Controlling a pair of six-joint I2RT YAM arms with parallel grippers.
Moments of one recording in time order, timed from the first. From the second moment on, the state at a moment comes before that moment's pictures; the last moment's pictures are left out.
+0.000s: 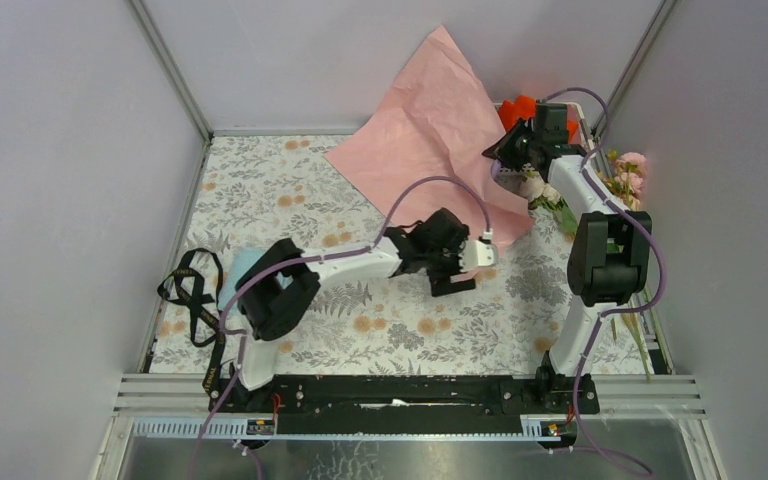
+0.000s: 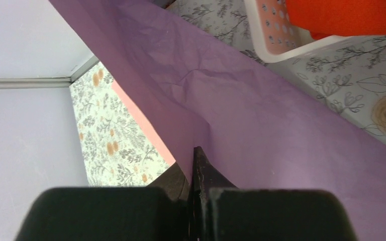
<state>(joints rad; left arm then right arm) -0.92 1.92 1.35 -0.28 0.24 0.54 0.04 1.91 1.56 -0.27 -0.35 0.73</state>
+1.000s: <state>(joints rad) -1.01 2.21 1.55 -0.17 -0.18 0.43 0.07 1.90 1.56 -0.35 -0.25 0.61</state>
